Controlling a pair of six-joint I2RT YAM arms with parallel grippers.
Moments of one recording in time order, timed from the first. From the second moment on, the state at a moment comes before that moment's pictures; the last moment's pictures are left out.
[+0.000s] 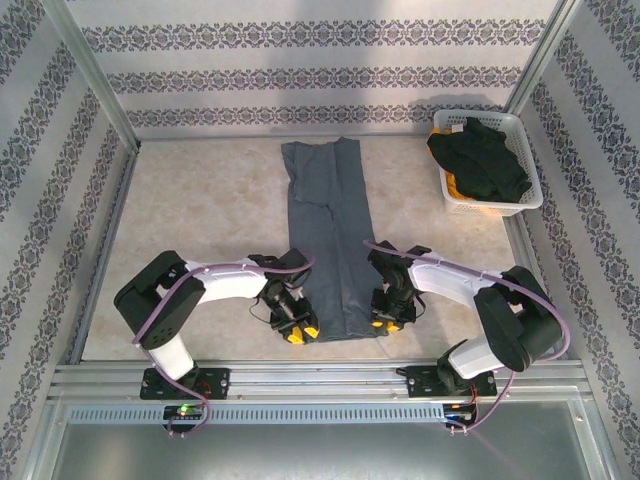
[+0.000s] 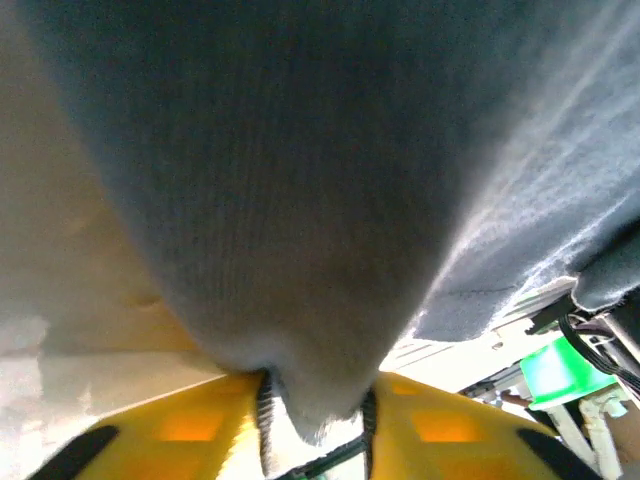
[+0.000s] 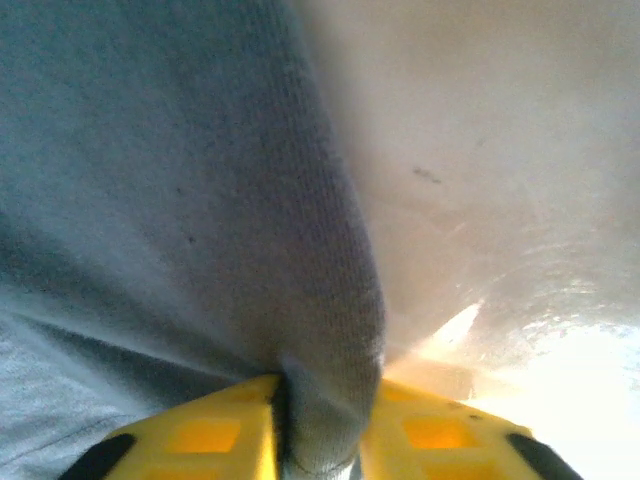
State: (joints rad) left arm -0.78 1.71 0.85 -0.57 0.70 -1.06; right arm 0.57 1.47 0.70 -0.88 -0.30 0.81
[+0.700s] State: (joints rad) left arm -0.76 1.44 0.74 -0.48 0.64 -1.20; right arm 0.58 1.31 0.83 -1.04 -0.38 0.81
